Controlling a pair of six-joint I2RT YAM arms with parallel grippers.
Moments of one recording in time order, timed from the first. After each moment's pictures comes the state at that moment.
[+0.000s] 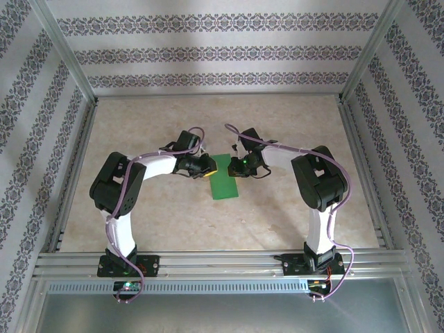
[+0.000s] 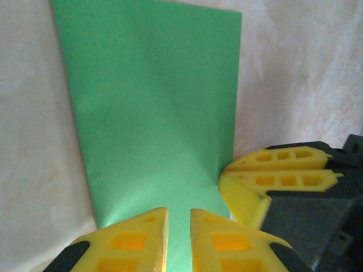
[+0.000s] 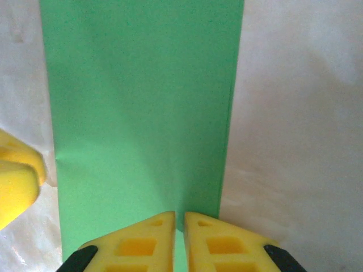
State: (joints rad) left arm -0.43 1.91 1.10 -0.17 0.52 -0.79; right arm 0.47 1.97 1.20 -0.42 -0.44 0.42
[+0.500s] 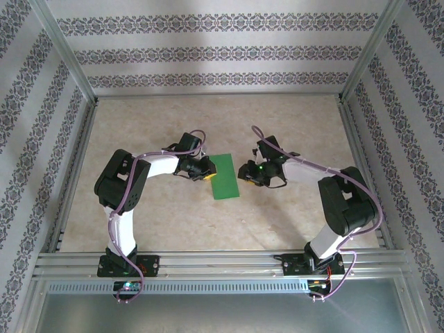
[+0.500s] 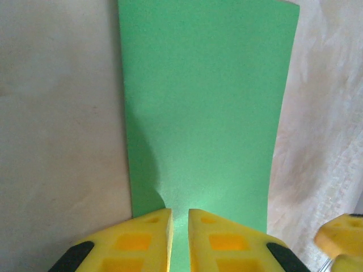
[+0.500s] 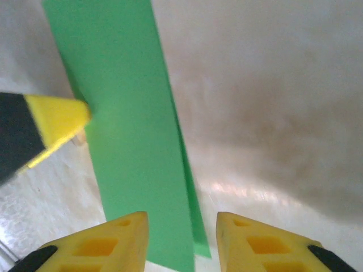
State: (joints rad) left arm -0.43 1.96 1.11 -0.18 0.51 -0.79; right arm 0.41 1.64 0.88 -0.34 -0.46 0.74
